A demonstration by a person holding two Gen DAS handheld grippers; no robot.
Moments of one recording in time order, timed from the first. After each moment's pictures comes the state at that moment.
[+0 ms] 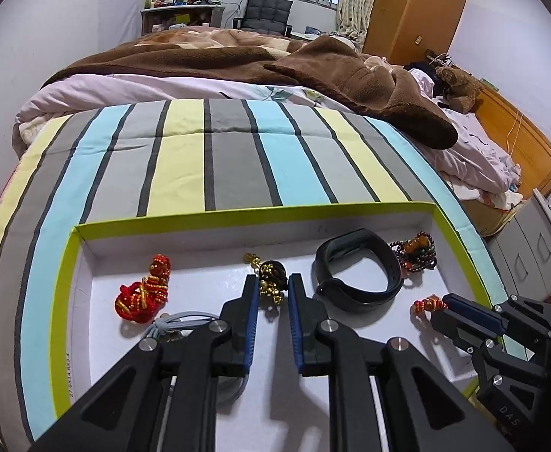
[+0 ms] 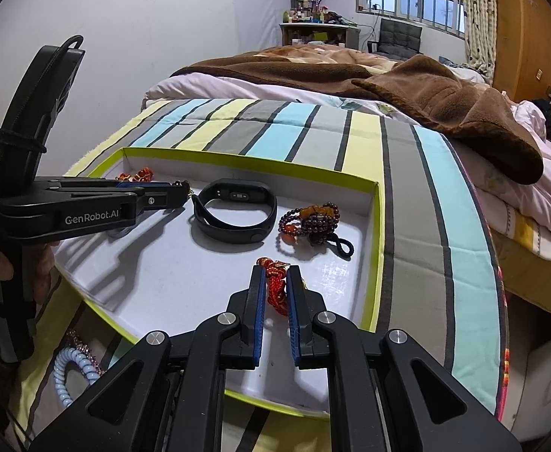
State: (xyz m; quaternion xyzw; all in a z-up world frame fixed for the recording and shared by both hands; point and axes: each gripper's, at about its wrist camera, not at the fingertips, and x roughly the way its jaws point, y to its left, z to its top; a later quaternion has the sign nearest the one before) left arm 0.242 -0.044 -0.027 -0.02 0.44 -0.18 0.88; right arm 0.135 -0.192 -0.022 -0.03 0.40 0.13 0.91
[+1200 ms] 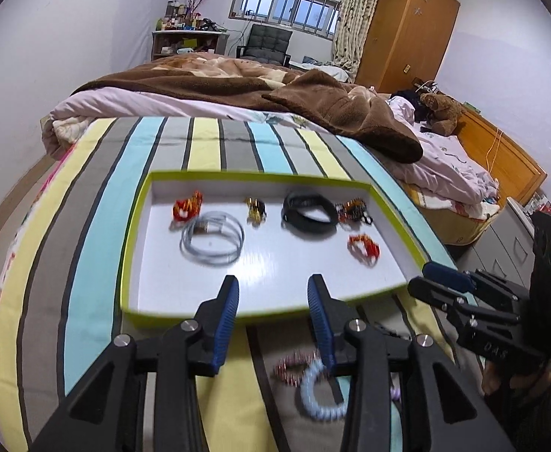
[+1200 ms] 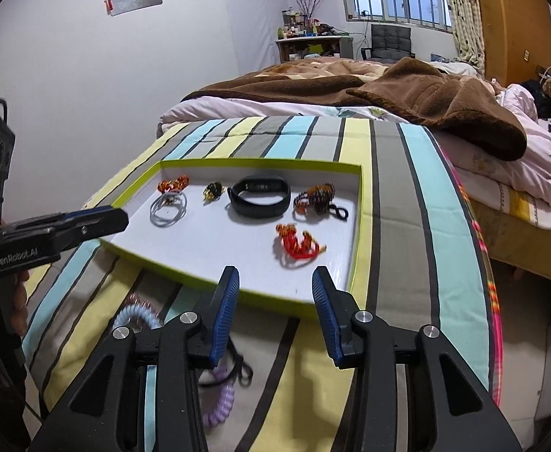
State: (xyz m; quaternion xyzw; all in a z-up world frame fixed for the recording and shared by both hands) left arm 0.127 -0.005 0.012 -0.05 0.39 -0.18 0.90; right arm 0.064 -0.209 -0.003 0.03 0.37 0.15 0.92
